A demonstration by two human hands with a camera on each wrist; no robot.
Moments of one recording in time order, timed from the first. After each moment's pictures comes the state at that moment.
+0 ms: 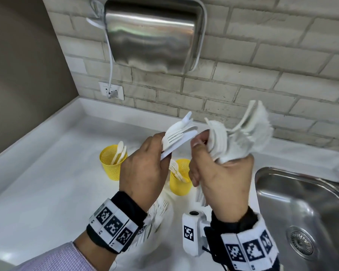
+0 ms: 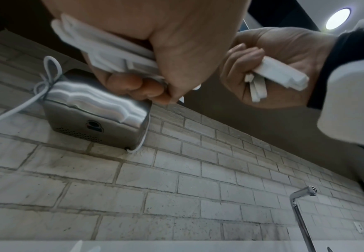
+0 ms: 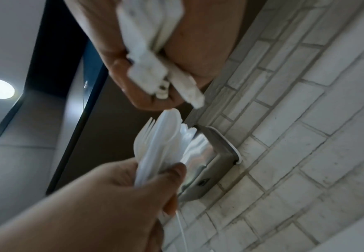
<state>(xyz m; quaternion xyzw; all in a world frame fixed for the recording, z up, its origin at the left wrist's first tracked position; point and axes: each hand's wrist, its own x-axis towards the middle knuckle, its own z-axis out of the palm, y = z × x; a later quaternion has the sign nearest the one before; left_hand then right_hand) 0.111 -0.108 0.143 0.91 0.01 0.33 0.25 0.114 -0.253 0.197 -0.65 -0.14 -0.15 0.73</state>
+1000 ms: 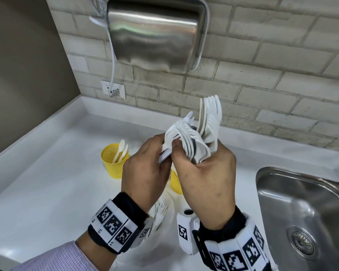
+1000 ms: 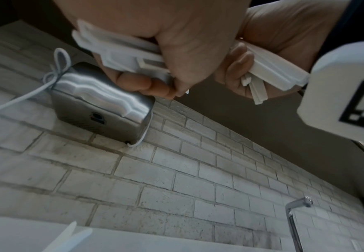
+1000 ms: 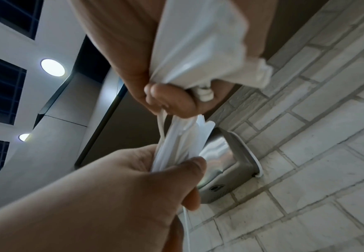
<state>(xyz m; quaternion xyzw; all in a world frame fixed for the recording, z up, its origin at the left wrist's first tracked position) 0.104 -0.112 0.142 0.87 0.02 0.34 0.35 0.100 -0.233 0.207 -0.74 -0.17 -0.18 0.62</state>
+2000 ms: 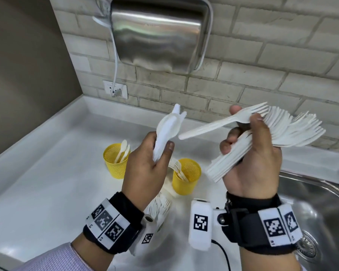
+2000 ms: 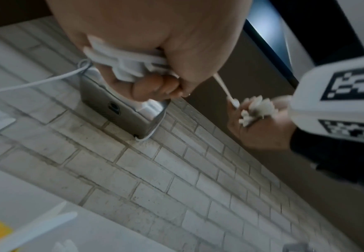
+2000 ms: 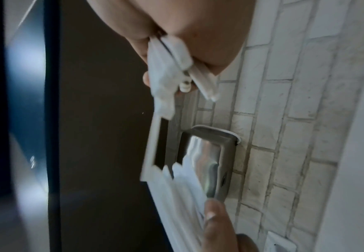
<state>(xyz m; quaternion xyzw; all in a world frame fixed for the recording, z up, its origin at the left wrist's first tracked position) 0.106 -0.106 0.148 0.81 0.04 0.30 0.50 0.144 -0.269 0.220 -0.40 -0.04 -0.10 0.91</state>
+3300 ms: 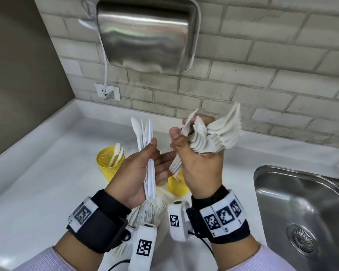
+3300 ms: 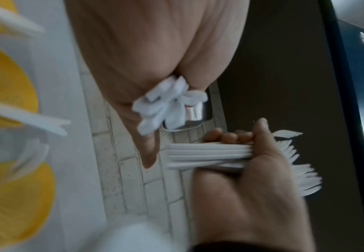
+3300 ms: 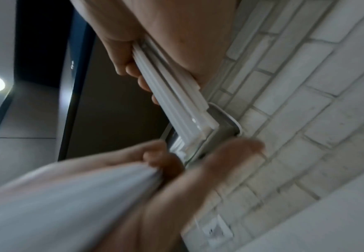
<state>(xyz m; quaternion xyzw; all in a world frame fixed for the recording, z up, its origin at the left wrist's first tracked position) 0.122 -0.099 0.147 0.46 0.11 -0.07 0.88 0.156 -0.228 0.176 -0.59 -0.21 -0.18 0.76</state>
